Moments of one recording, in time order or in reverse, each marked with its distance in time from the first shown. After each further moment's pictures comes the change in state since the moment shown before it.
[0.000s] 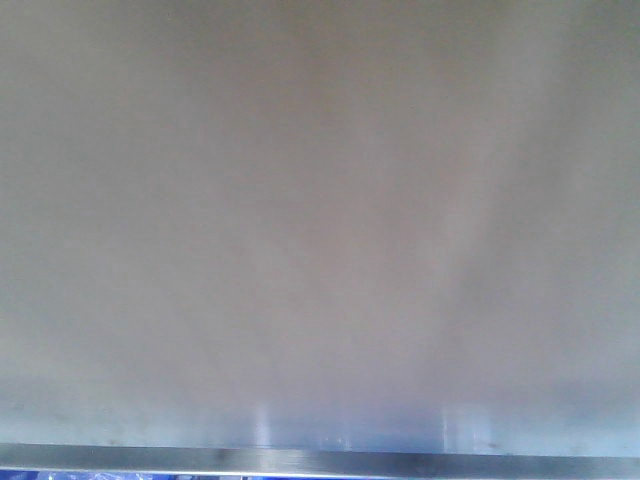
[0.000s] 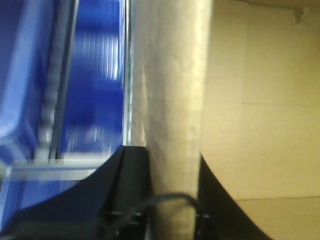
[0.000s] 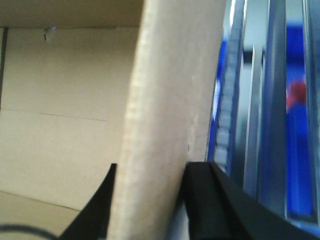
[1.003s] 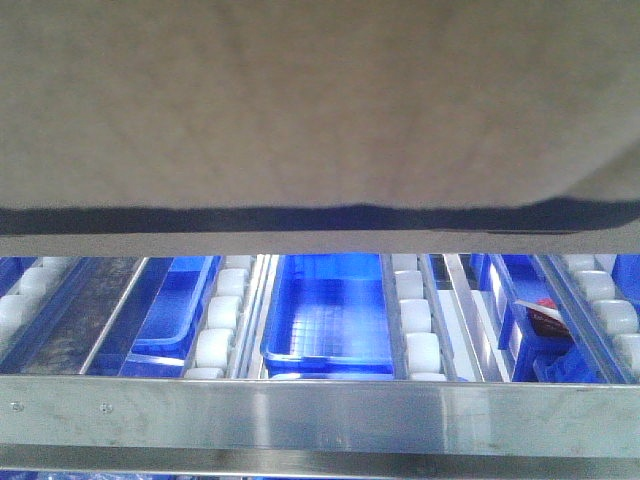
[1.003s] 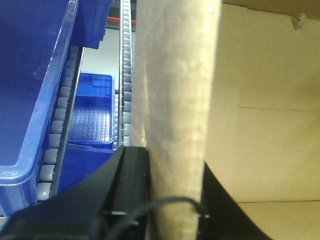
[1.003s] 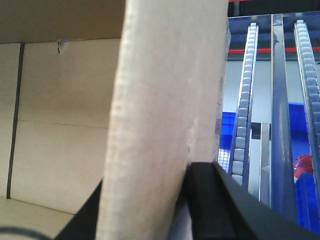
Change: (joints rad) left arm 0.000 -0.132 0.004 0.004 -0.071 0.013; right arm 0.000 -0.151 0.000 0.042 -0.086 -0.006
